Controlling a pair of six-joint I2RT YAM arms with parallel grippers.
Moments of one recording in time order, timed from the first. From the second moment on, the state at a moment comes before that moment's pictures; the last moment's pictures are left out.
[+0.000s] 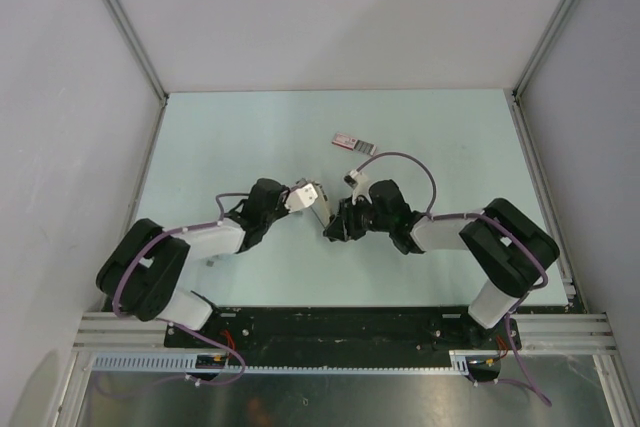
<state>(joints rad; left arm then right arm) -0.55 1.45 0.55 0.20 -0.27 0.74 0.73 1.66 0.65 0.53 -0.42 0.50</state>
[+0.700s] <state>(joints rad) -0.60 1.40 0.64 0.11 -0.33 0.70 0.67 1.62 0.63 0.58 -0.49 0.53</state>
